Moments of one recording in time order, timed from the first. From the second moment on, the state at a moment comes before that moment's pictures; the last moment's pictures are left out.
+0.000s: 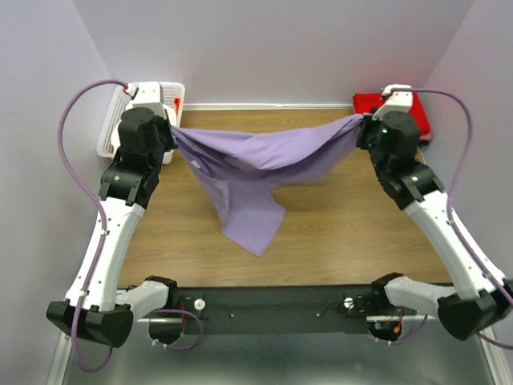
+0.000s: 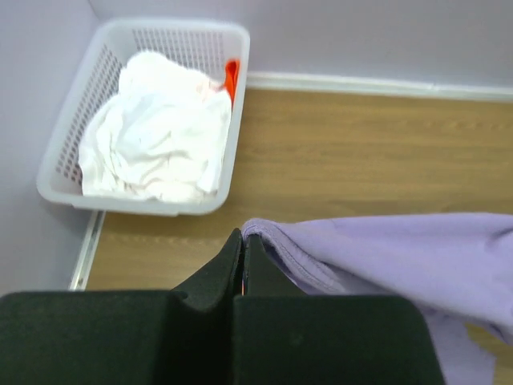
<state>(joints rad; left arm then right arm) -0.22 1.11 1.32 -0.50 -0.28 -0.10 0.39 1.17 1.24 -0.30 0.43 0.13</state>
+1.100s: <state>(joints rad) -0.20 1.80 1.81 -0.41 -0.19 -0.03 0.16 1.55 1.44 -0.42 0.46 0.12</state>
